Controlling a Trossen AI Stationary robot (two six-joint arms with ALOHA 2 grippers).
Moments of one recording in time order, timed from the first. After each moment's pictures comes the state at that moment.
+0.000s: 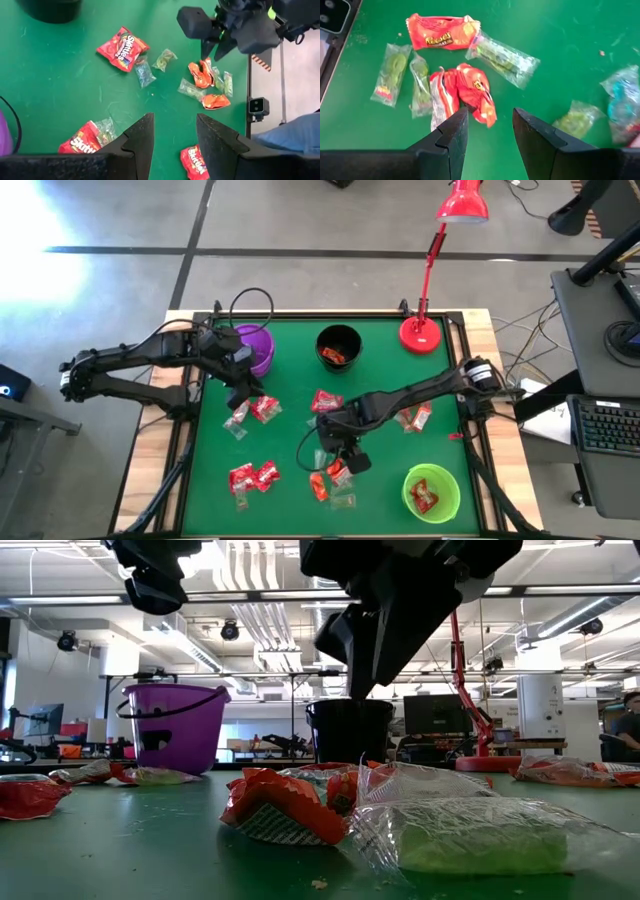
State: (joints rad) left arm 0.19 1.00 1.03 -0.85 0.32 -0.35; right arm 0.21 1.97 1.53 -0.73 -0.27 -0.13
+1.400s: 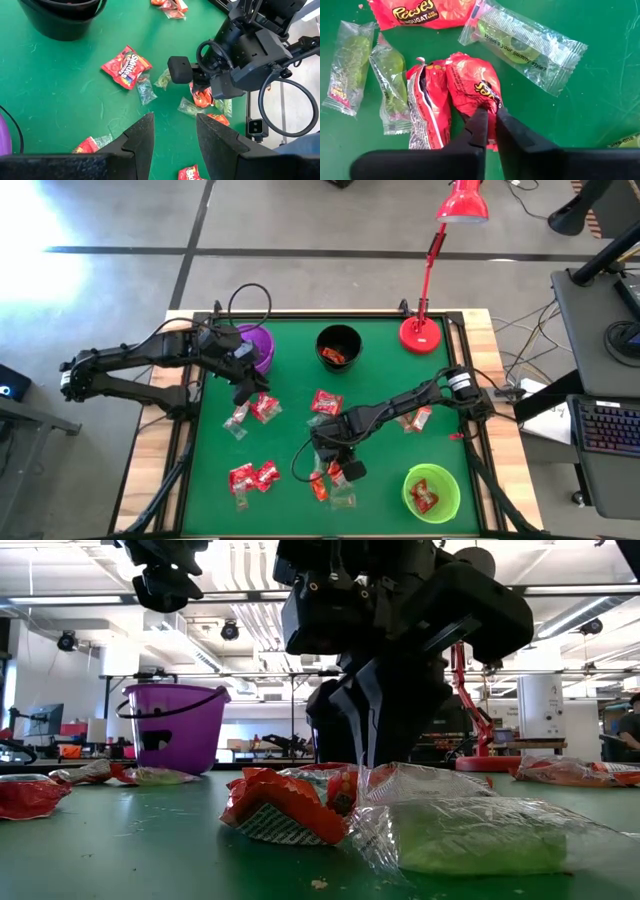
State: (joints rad) left arm 0.19 1.01 1.03 -0.77 0.28 -0.41; right arm 0.23 2.12 1.53 -0.67 -0.27 -0.13
